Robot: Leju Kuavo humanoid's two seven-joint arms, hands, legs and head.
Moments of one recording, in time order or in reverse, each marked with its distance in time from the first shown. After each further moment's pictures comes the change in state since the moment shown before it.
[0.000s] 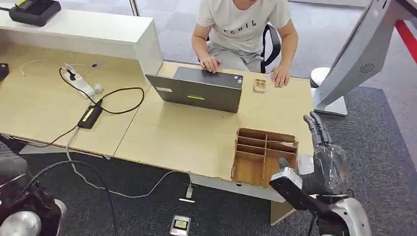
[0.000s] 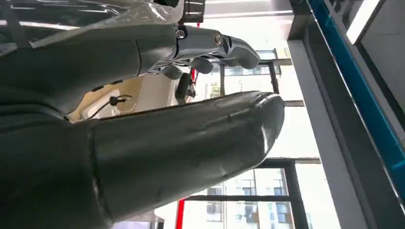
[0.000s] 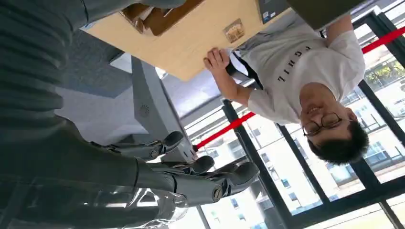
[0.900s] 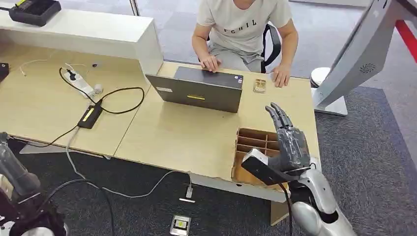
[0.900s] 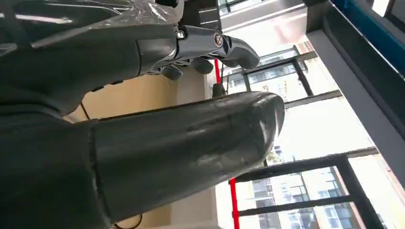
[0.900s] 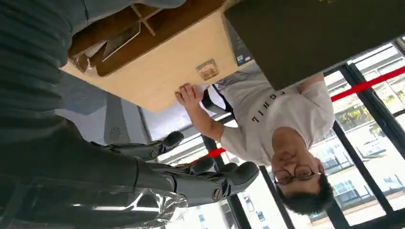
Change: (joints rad) left arm 0.152 -0.083 -0.016 0.040 -0.168 0.002 -0.013; right arm -0.262 0.071 0.210 0.358 -0.133 -0.043 -0.066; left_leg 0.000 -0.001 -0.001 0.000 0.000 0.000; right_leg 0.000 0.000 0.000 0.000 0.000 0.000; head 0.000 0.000
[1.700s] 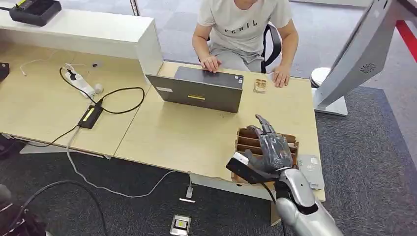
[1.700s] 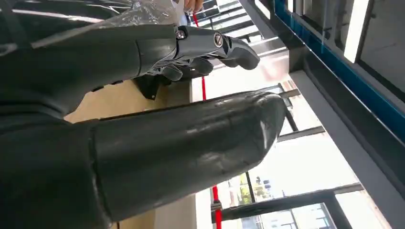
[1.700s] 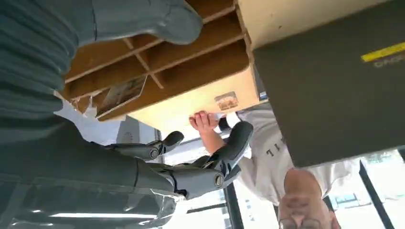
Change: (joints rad) left arm 0.038 -0.079 0.085 -0.138 -0.073 0.000 0.014; right arm -0.065 0.085 0.065 0.290 0.080 -0.069 -0.006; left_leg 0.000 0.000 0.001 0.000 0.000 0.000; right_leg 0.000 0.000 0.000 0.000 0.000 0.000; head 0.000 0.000
